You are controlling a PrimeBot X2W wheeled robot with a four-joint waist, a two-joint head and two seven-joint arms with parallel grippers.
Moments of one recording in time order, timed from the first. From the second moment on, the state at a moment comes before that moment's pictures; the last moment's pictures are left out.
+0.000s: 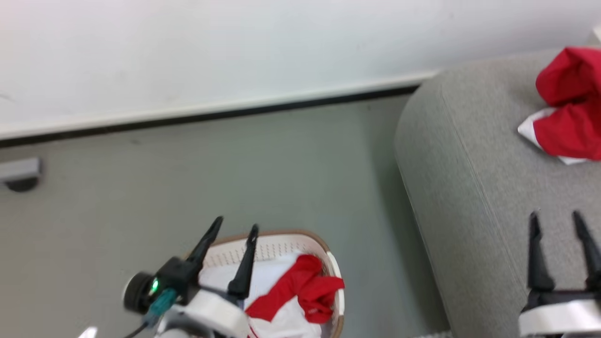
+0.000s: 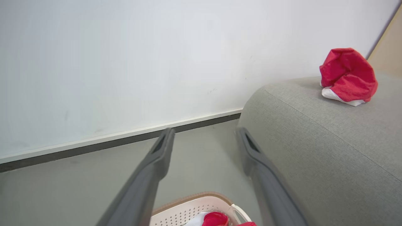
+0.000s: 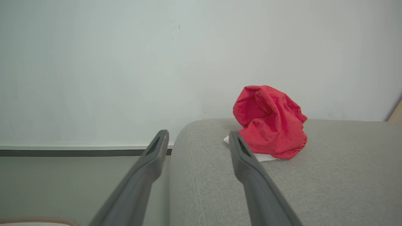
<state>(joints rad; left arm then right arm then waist) -0.26 0.19 -0.41 0.24 -0.26 0.08 -0.26 -0.14 -0.07 -0.15 0.16 0.09 0.13 -0.26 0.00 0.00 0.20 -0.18</state>
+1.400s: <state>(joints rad) 0.05 0.10 -0.12 0.22 -0.12 -0.03 -0.26 0.04 -0.05 -0.03 0.24 0.15 0.13 -0.26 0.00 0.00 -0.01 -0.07</state>
